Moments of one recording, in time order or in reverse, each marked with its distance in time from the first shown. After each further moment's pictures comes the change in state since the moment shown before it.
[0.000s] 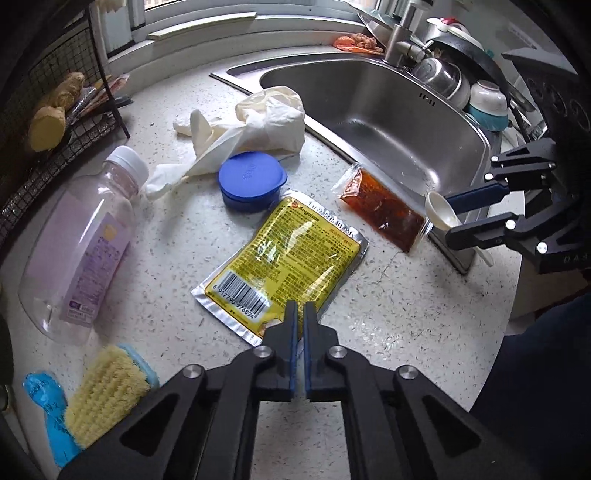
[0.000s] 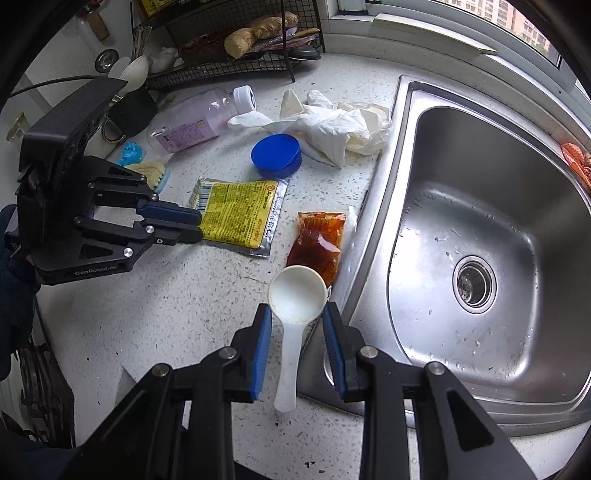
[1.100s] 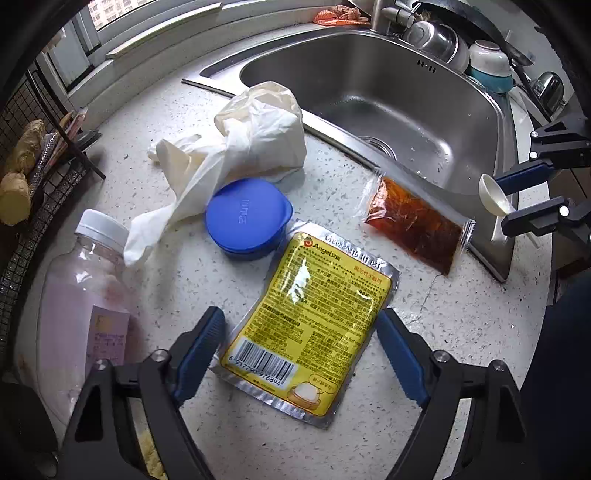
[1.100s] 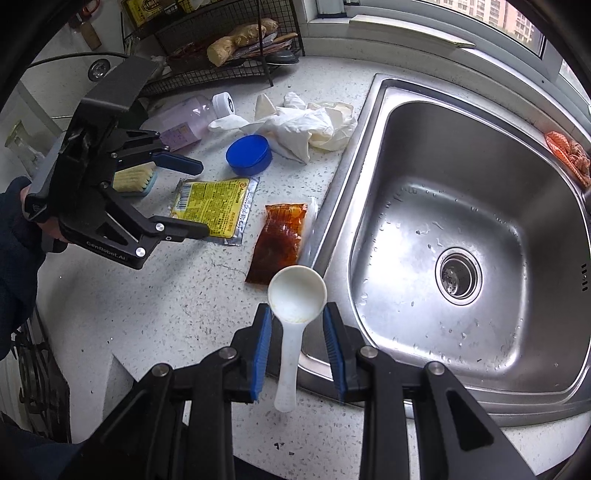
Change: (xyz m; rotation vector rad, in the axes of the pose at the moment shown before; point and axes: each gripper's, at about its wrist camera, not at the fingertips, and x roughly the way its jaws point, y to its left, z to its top) left arm 0.041 -0.010 0.052 0.183 0.092 0.077; right arm -0.012 -0.022 -0.008 0.034 -0.003 -0.017
